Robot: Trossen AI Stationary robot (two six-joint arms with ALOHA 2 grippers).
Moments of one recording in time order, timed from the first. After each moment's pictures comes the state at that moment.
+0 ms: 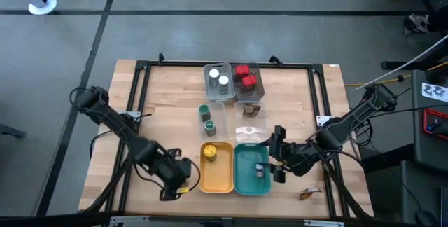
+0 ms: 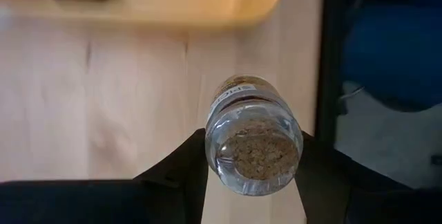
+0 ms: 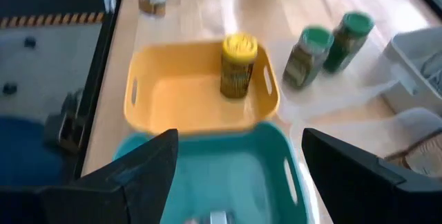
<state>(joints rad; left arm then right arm) -0.68 1.58 1.26 -0.87 -0.03 -0.74 0.65 1.35 1.20 -0.62 0.51 0.51</state>
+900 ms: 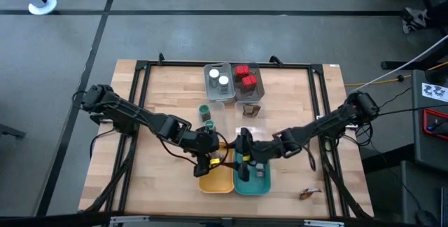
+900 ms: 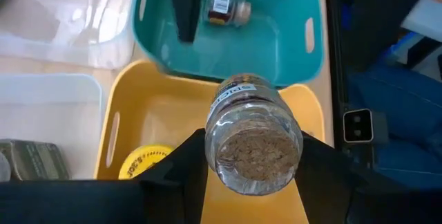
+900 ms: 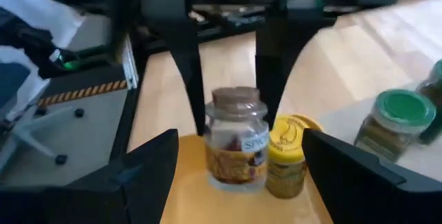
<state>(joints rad) -0.35 1.60 1.33 -0.60 -0.05 -0.49 0.43 1.64 1.20 -0.02 0.33 0.44</state>
